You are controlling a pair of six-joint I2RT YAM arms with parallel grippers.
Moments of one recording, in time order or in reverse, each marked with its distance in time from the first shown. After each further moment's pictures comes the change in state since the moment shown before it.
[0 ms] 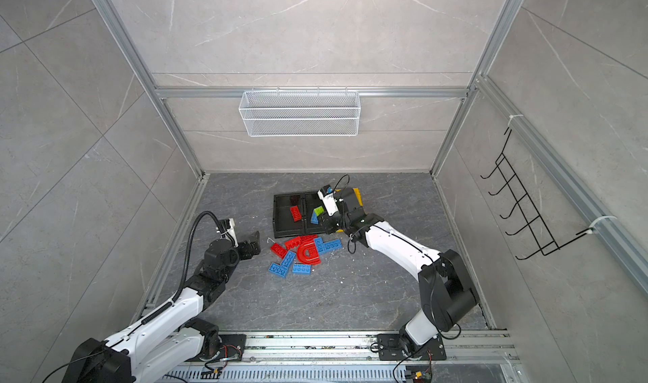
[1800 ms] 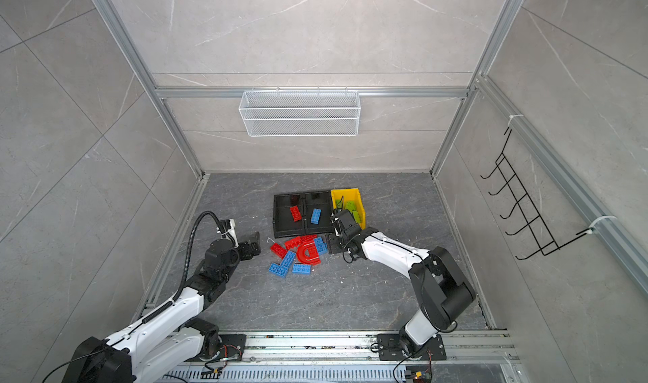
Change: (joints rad) left arm 0.000 0.008 0.000 -0.010 0.000 0.000; right arm 0.080 0.020 -0.192 -0.117 0.208 0.248
